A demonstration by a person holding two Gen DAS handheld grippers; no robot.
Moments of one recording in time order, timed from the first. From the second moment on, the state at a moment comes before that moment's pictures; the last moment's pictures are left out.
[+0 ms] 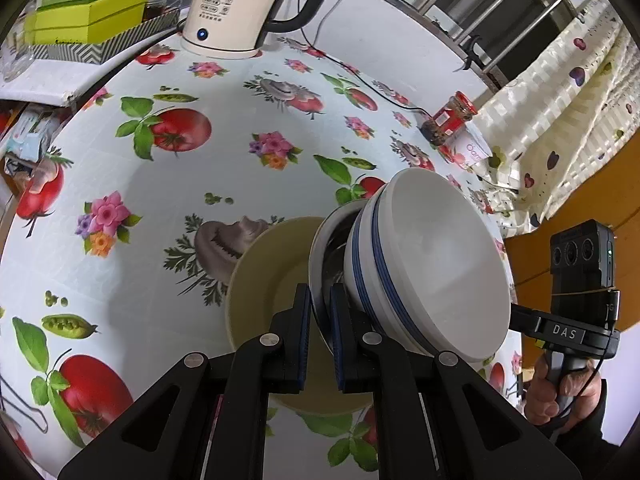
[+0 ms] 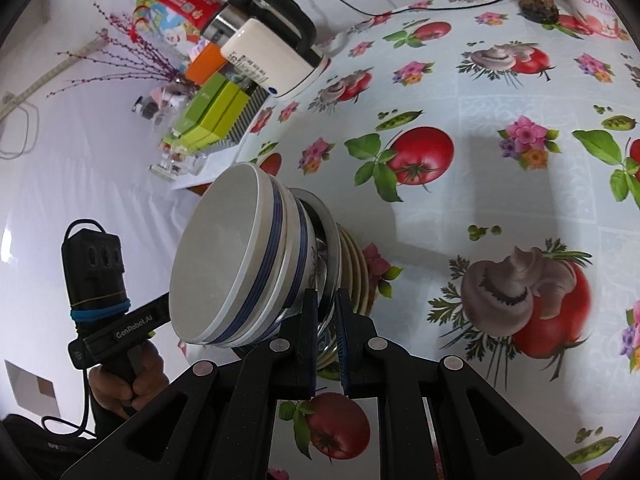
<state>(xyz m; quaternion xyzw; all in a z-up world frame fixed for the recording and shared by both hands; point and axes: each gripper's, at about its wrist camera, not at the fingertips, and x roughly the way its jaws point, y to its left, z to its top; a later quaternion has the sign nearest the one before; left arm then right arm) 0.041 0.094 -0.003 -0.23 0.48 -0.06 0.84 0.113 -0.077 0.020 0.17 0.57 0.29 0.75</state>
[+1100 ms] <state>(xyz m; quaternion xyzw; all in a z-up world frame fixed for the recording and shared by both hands) 0.031 0.114 -0.015 -0.26 0.48 -0.04 0.84 0.120 -0.050 0.005 0.15 0.59 0.30 0.73</state>
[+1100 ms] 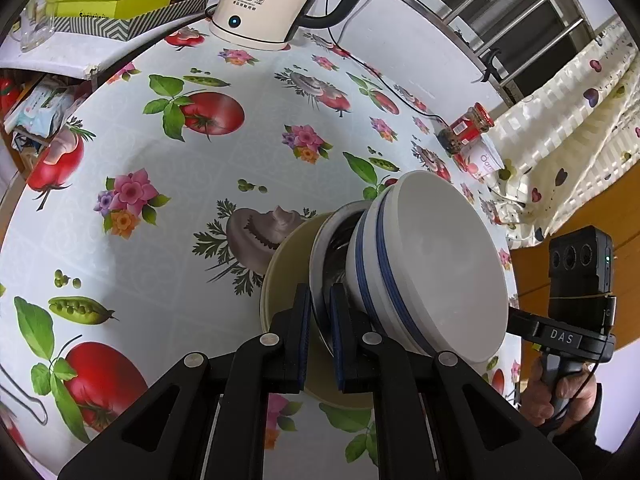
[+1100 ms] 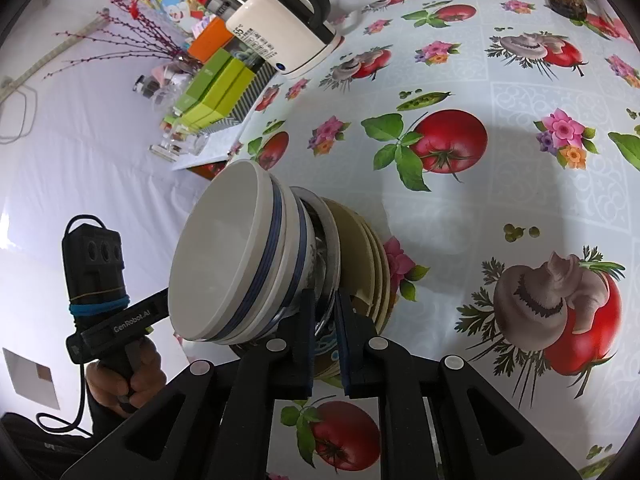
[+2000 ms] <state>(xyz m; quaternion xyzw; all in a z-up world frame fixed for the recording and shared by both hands) 0.018 0.113 -0.001 -0.24 0.46 -0.02 0.85 0.106 -0.069 0.011 0.15 0.59 0.29 0.74</state>
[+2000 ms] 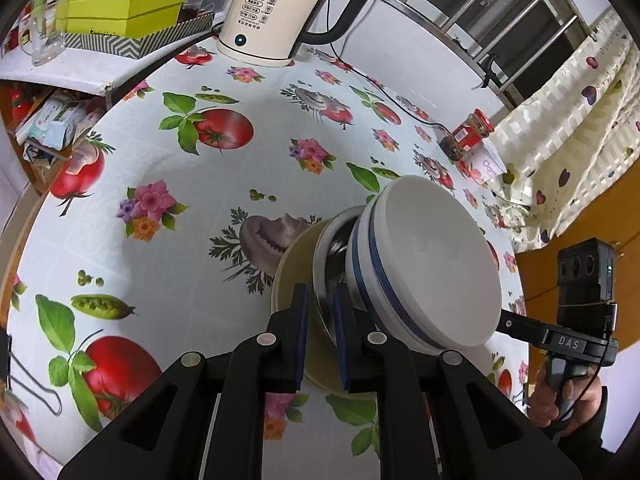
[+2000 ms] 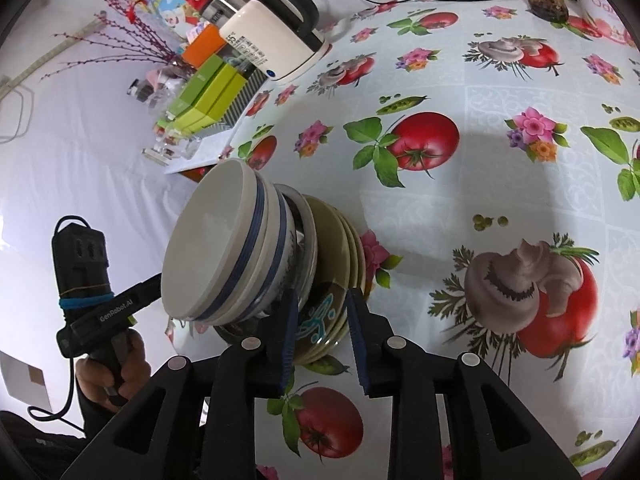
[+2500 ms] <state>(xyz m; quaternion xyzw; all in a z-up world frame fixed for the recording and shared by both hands) -0.010 0.095 0.015 -0.20 0.45 0.00 0.87 0.070 -0.054 0.037 0.07 0.56 0.29 0.77</state>
